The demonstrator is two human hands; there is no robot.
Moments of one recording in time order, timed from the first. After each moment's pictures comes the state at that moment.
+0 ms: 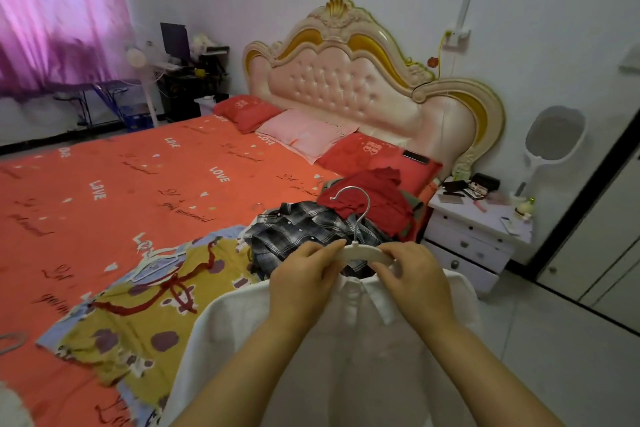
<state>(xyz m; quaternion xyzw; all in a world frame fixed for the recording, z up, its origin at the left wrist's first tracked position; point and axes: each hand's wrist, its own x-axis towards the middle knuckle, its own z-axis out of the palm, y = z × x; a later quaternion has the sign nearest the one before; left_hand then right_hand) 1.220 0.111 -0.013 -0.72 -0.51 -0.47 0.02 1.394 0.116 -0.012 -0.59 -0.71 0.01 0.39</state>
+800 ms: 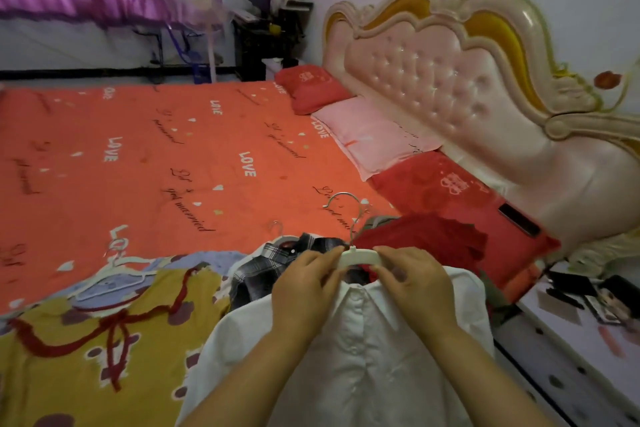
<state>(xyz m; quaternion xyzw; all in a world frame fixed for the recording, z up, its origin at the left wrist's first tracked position) 1.226 0.520 -0.087 -0.56 -0.68 -0.46 -0.07 1.384 0.582 -0.055 -0.44 -0.83 0.05 0.34</state>
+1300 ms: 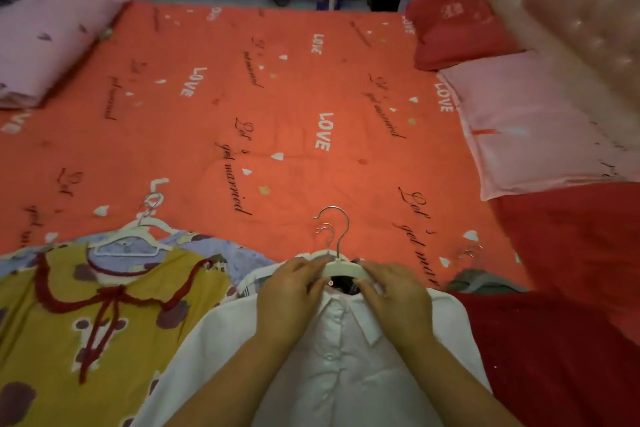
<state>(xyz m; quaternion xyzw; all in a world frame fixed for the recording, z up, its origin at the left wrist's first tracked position) 1.128 0.749 -0.226 -0.40 -0.85 -0.33 -0.09 1.249 0.872 -0.232 -0.31 -0.90 0.20 0.21</state>
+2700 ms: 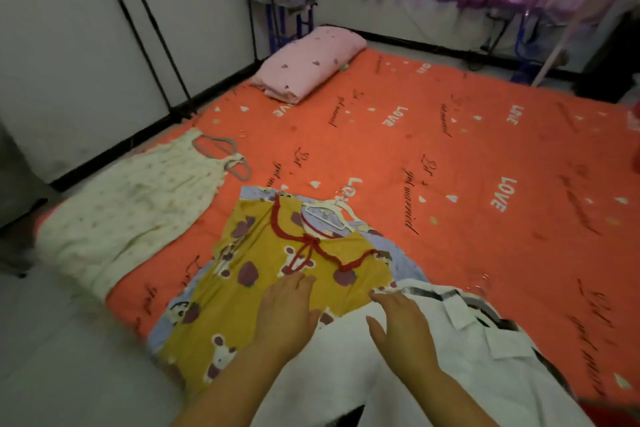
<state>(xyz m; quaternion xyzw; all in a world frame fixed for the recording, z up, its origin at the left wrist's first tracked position) 1.113 0.417 -0.171 -0.19 -0.97 -0.13 -0.07 1.177 0.605 -0.185 -0.09 -0.97 0.23 -0.03</state>
